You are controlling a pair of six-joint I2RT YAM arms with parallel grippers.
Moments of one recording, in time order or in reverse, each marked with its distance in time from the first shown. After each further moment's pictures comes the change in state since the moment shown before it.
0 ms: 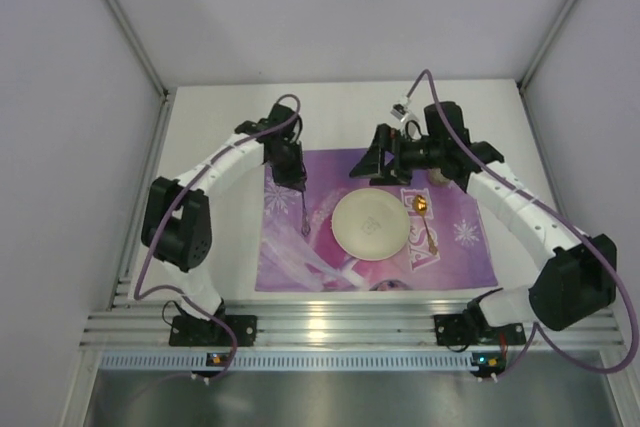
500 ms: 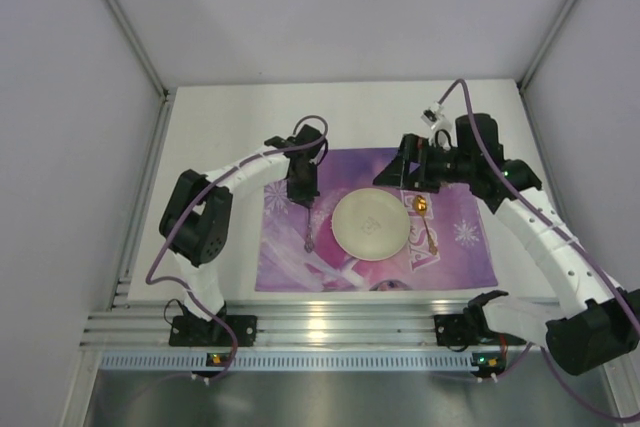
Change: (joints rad) left arm -0.180 0.125 -0.056 0.048 -0.183 -0.038; right arm -0.072 -0.247 -0.076 -0.161 0.132 -0.098
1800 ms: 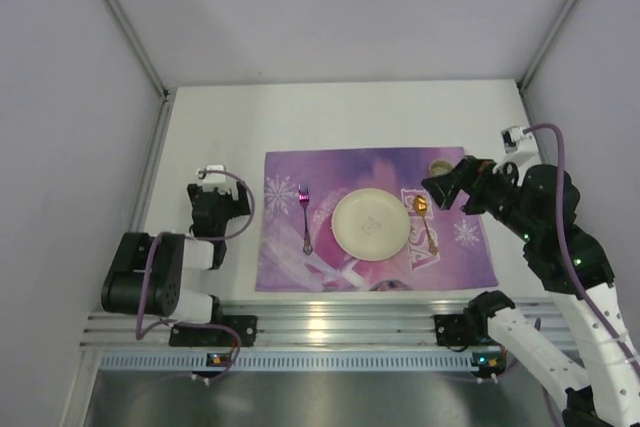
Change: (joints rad) left arm 0.520 -0.486 -1.171 1.609 -0.118 0.537; right arm -0.002 -0.503 -0.066 -0.092 0.465 -0.062
